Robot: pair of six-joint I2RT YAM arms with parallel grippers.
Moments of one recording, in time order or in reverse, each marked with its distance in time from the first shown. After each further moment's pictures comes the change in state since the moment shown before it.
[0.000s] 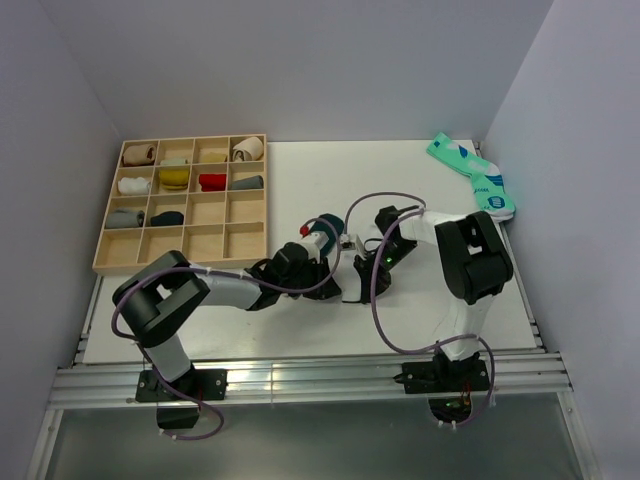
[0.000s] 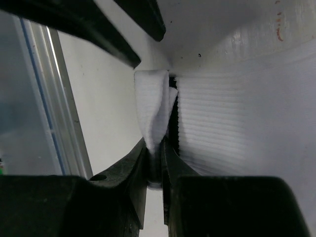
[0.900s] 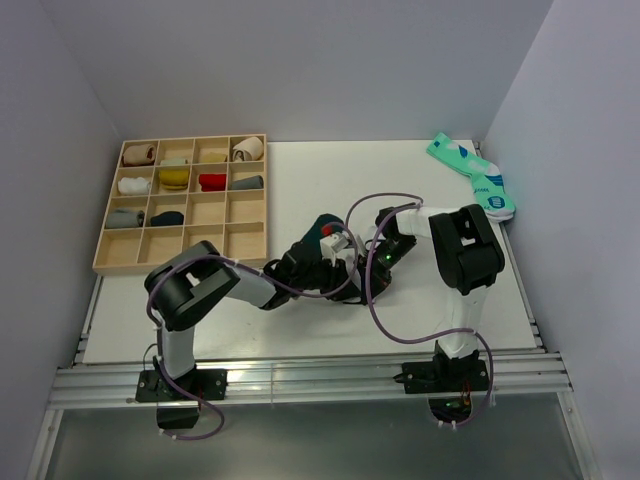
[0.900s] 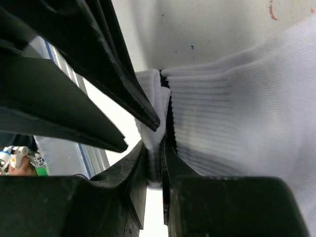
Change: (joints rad) left arm -0.018 0.183 0.062 0.336 0.223 0.143; right arm -0.025 0.111 0.073 -0.098 -0.031 0.066
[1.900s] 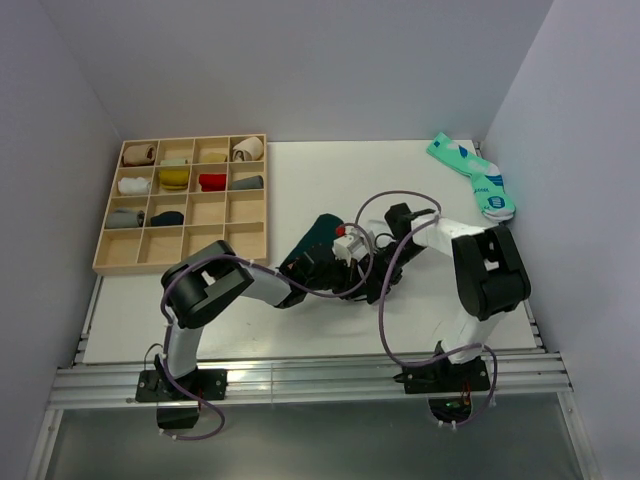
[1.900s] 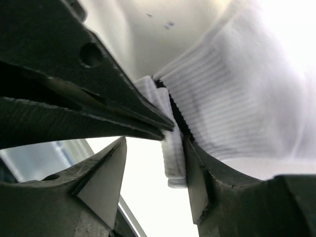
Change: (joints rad) left arm -0.054 0.088 0.121 -0.087 -0.119 0.001; right arm -0.010 -0.206 -0.121 0.146 0.148 0.236
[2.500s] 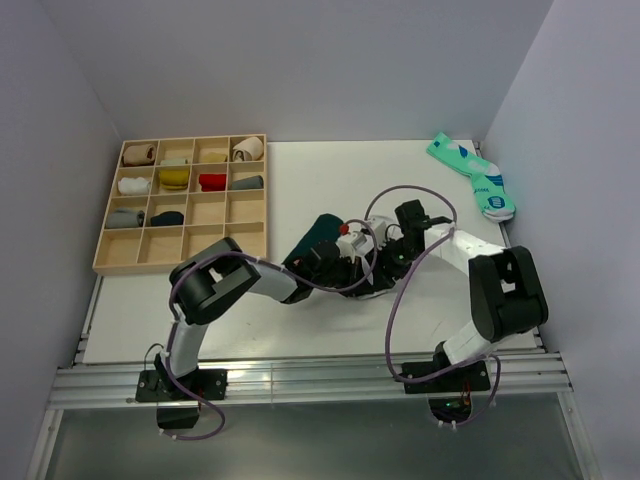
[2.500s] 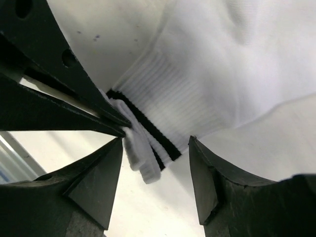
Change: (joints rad) left arm 0.000 0.055 0.070 -0.041 0.023 -0.066; right arm -0.030 -0.179 -0.111 0.227 0.192 0.107
